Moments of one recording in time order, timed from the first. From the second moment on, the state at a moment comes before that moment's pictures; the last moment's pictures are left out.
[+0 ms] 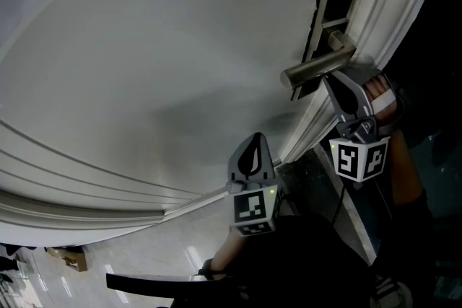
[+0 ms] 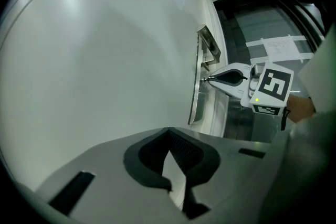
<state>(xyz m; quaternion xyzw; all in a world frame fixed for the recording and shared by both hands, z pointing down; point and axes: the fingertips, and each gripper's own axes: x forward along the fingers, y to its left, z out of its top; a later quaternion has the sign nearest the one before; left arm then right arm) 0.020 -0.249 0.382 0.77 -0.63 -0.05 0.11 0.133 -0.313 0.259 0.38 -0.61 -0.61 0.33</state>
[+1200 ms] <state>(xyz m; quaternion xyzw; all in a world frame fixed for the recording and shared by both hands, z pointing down) 0.013 -0.246 0.382 0.77 -0.63 -0.05 0.11 0.134 -0.311 0.260 0.36 -0.60 -0.62 0.35</state>
